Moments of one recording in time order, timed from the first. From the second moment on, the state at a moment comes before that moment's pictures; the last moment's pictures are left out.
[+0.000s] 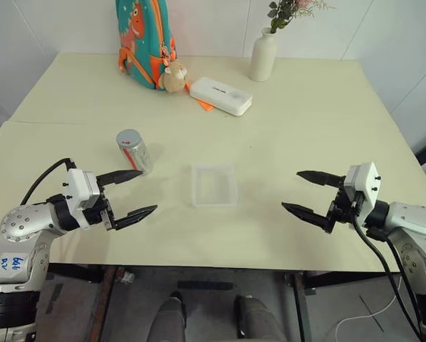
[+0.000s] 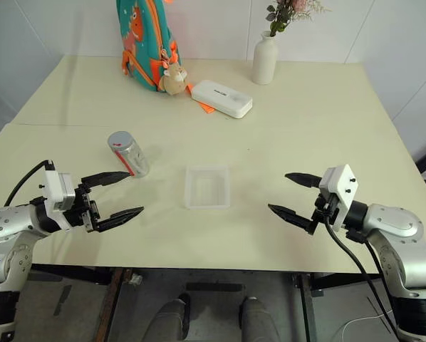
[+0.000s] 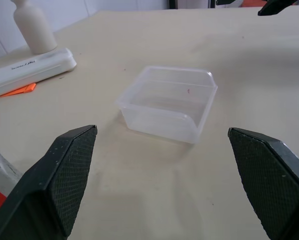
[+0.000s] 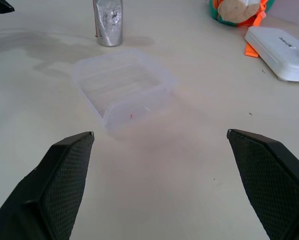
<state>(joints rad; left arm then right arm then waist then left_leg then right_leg) -0.15 0.75 0.26 -0.11 -0.52 0.07 -1.02 -0.17 -0.74 -0.20 -0.27 0.54 0.31 0.99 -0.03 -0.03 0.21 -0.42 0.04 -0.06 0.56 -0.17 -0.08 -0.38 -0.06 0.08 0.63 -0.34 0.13</state>
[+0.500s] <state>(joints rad) -0.01 0.51 0.39 -0.18 -0.43 0.10 -0.58 -0.33 -0.63 -0.06 -0.28 0.54 0.31 0.98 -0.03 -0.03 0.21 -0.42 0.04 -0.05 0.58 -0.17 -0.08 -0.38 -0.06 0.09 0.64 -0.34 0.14</state>
